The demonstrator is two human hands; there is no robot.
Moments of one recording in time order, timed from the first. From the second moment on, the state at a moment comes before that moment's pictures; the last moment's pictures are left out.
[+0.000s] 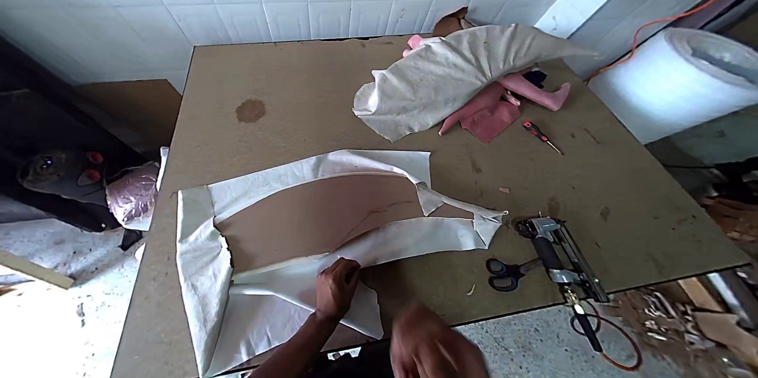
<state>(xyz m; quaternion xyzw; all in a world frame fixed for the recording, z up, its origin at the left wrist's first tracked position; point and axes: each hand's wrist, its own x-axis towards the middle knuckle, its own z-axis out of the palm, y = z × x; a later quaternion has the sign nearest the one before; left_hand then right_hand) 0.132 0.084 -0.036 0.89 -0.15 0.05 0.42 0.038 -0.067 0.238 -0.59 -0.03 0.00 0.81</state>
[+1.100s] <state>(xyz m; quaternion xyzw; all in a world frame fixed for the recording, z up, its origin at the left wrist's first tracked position) 0.260 0.099 -0.009 0.97 -0.21 -0.01 0.11 0.148 -0.036 0.005 -0.77 0.18 -0.01 0.61</state>
